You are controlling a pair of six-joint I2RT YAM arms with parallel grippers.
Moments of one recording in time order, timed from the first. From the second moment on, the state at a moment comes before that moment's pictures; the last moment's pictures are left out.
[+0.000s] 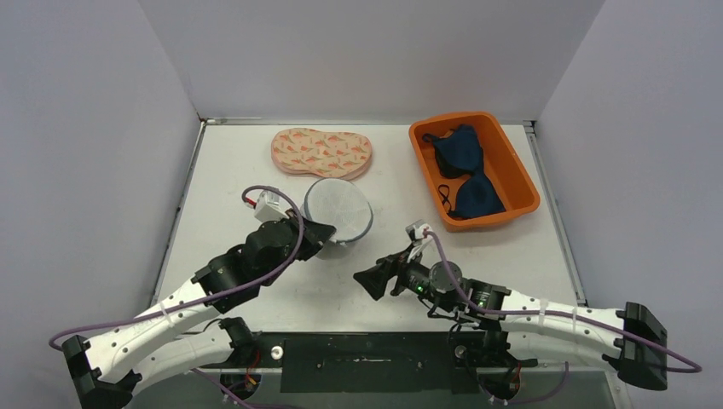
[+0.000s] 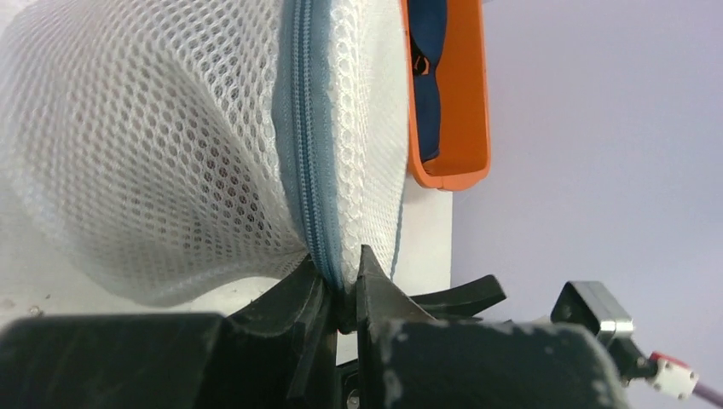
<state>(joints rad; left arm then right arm) -0.92 0.78 0.75 -0.36 -0.40 -1.22 1.14 0.81 0.44 0.19 0.21 0.65</state>
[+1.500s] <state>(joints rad) -0.95 0.87 0.91 -0.67 -0.49 -1.44 1.21 1.10 0.46 0.71 0.25 0.63</state>
